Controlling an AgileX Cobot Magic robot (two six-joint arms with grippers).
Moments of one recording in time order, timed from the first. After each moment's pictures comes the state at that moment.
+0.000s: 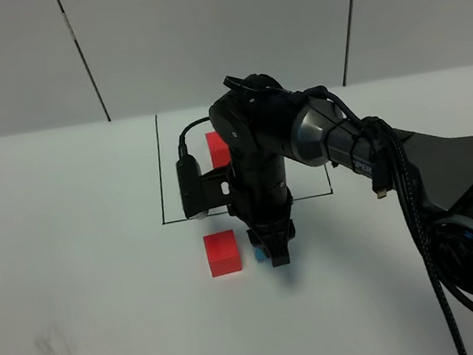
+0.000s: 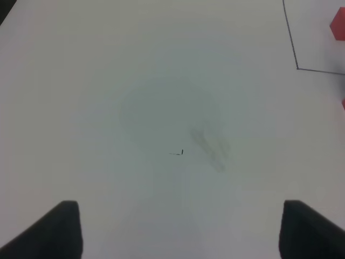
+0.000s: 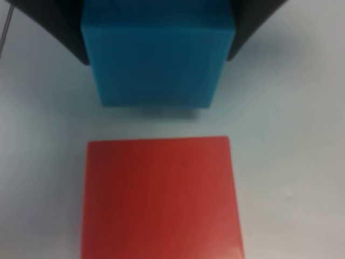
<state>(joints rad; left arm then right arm) 0.05 -0.01 -0.51 0.02 1.07 -0.11 0.73 2.42 -2.05 -0.05 1.22 -1.00</state>
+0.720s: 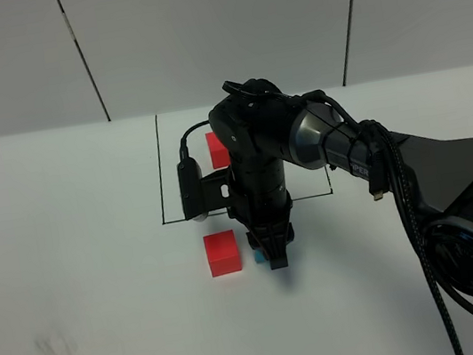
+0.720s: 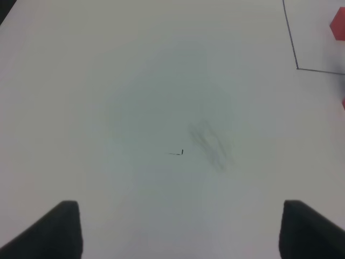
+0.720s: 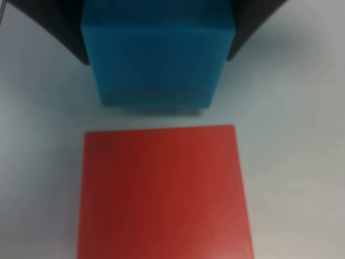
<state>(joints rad) 0.05 -0.01 -0.51 0.02 1.07 -0.11 0.73 2.43 -2.06 -0.05 1.21 -0.97</state>
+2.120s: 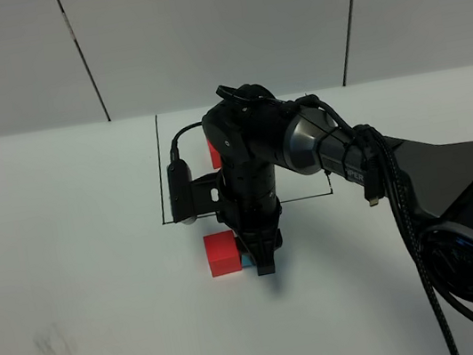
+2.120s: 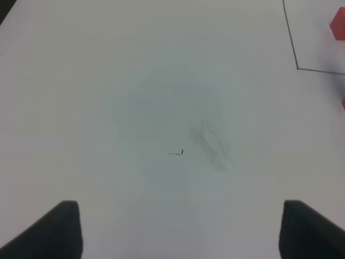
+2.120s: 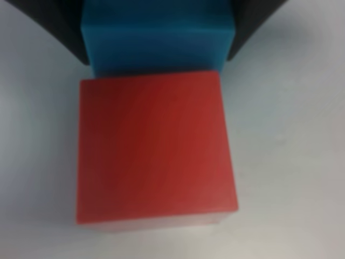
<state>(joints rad) 0.05 -0.01 -0.51 0.02 1.07 -0.11 0.75 2.43 -2.06 -0.02 1.18 -0.95</state>
